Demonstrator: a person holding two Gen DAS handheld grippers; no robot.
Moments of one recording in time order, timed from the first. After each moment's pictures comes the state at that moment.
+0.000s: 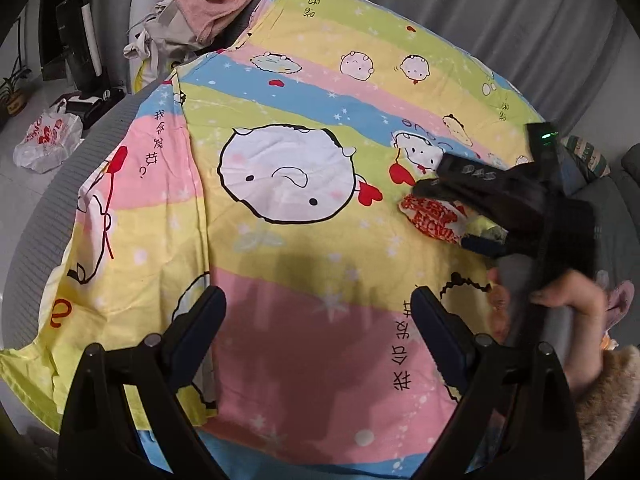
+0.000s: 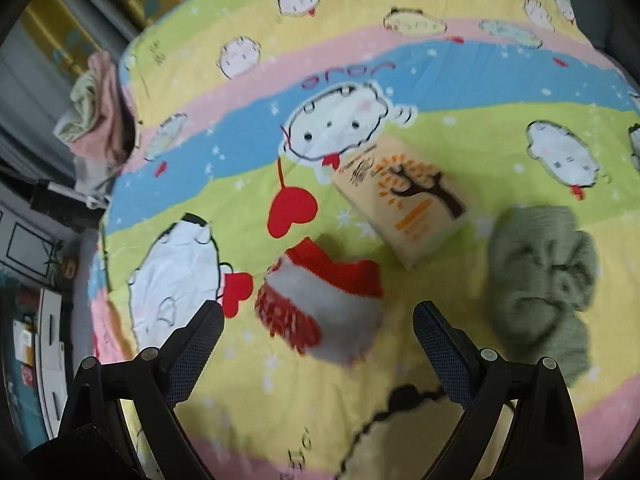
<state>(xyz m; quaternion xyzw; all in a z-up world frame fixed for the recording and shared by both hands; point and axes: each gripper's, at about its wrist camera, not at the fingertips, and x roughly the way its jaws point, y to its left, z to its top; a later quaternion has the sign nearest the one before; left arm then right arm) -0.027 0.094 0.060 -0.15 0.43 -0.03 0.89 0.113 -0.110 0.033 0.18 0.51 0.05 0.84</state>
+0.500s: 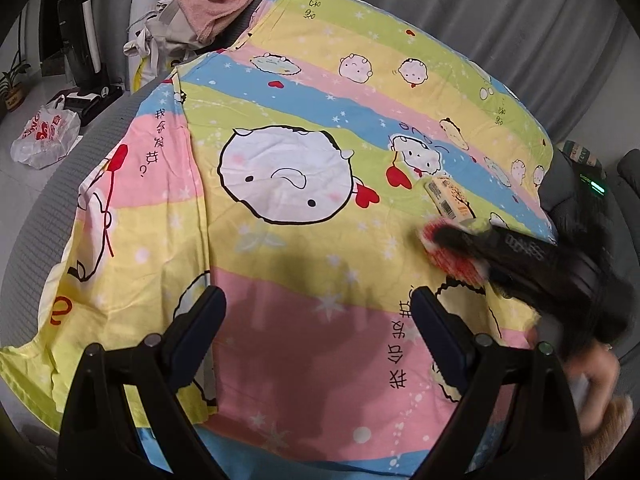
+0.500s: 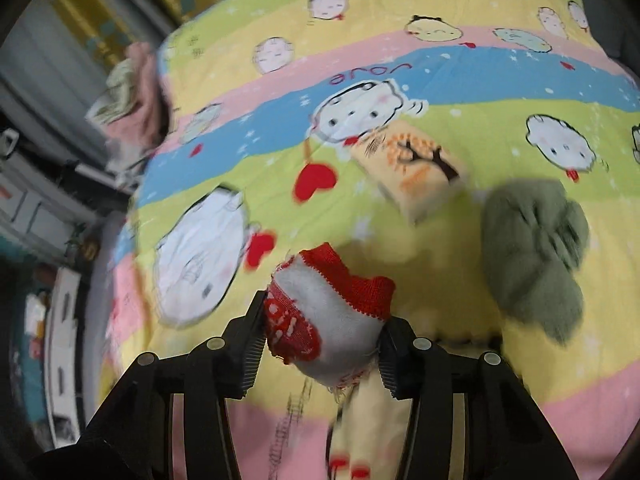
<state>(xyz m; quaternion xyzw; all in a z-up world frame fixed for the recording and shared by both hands) -0.028 0.099 0.063 -0.16 0.43 -0.04 0.89 0.060 -0.116 0.049 0.17 0.49 0.11 0.85</state>
